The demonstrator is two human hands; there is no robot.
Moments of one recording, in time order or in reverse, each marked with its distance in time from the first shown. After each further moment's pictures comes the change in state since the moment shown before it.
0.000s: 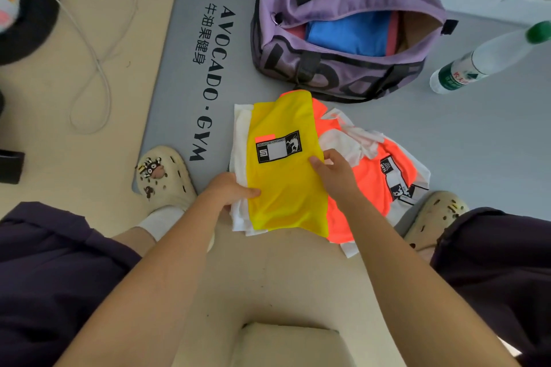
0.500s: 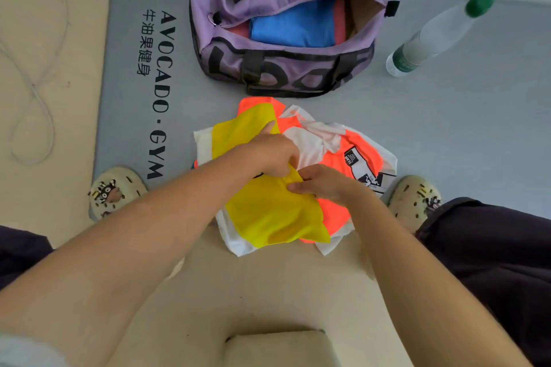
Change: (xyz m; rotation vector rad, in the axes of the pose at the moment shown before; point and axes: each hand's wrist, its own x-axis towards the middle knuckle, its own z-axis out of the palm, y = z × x) left_hand -0.013 0.181 0.055 1.204 -0.016 0.778; right_hand 0.012 0.006 -0.070 -0.333 -0.506 0.092
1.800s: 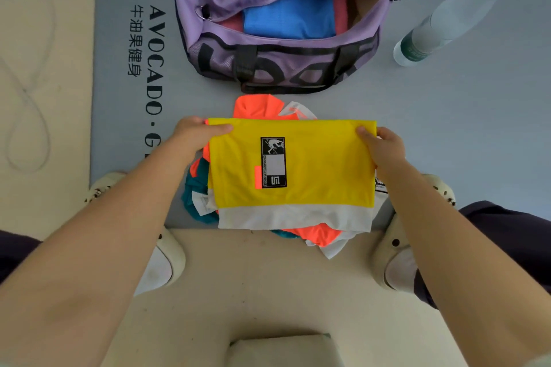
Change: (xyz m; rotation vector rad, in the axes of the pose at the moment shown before) left_hand -0.014 -0.125 0.044 -1.309 0.357 -0.687; right_hand 0.023 0.054 -0.095 0.499 0.771 0.173
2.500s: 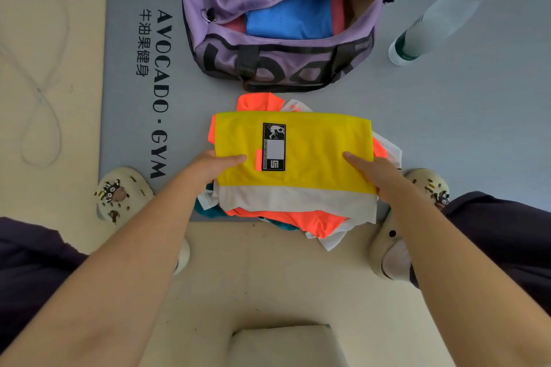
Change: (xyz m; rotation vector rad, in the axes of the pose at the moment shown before) left_hand -0.046 -0.043 0.029 -0.125 -0.154 -0.117; right_hand -0.041 0.027 -0.011 -0.115 -0.213 0.176
